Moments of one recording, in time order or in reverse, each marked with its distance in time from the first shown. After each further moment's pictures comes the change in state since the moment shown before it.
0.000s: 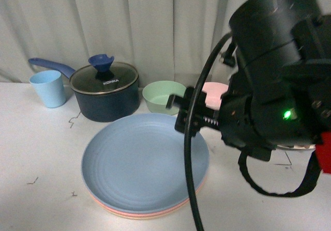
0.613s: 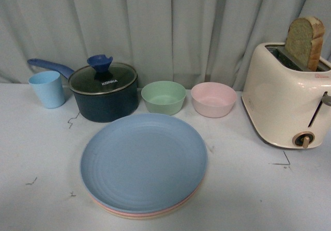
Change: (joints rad) left arm 0.000 0.000 0.000 0.000 0.001 0.000; right arm -0.467 -0.833 -0.664 0.503 -0.029 -0.597
